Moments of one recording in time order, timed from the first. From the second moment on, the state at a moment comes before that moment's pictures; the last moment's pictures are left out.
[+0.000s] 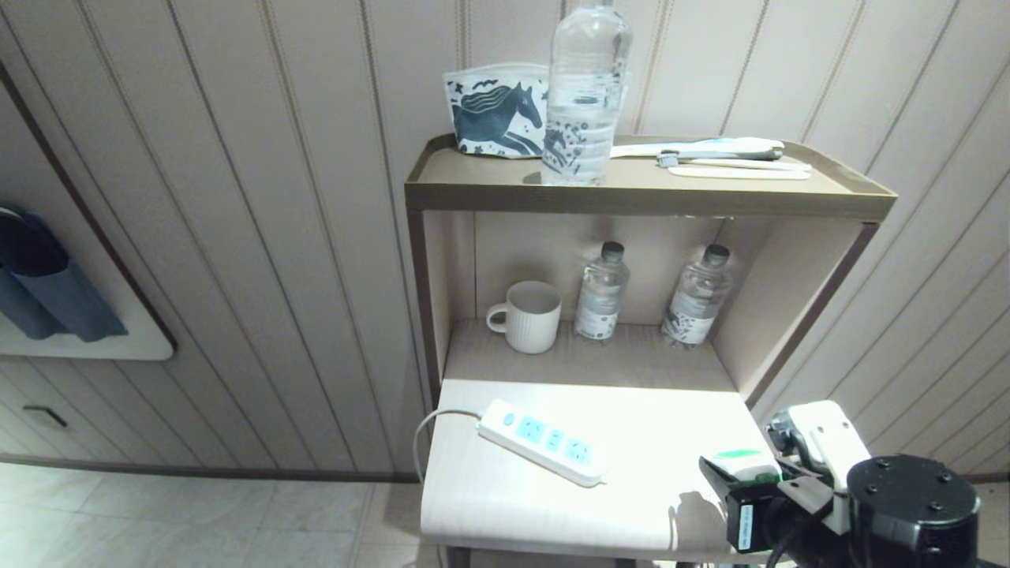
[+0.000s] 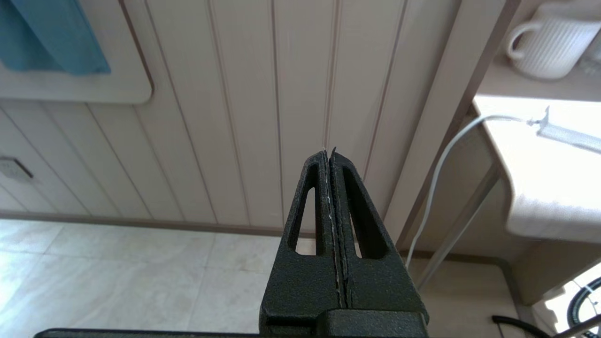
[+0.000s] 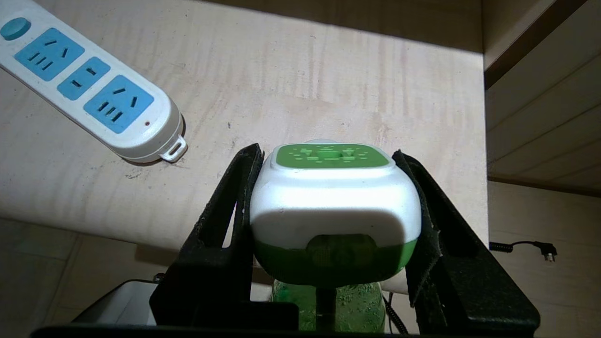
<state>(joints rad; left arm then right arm) 0.00 0.00 0.00 0.00 0.01 0.00 0.63 1.62 -0.08 -1.17 -0.51 0.18</state>
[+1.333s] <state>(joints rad) 0.00 0.00 0.00 0.00 0.01 0.00 0.63 1.88 -0.30 -1.52 -0.89 0.13</state>
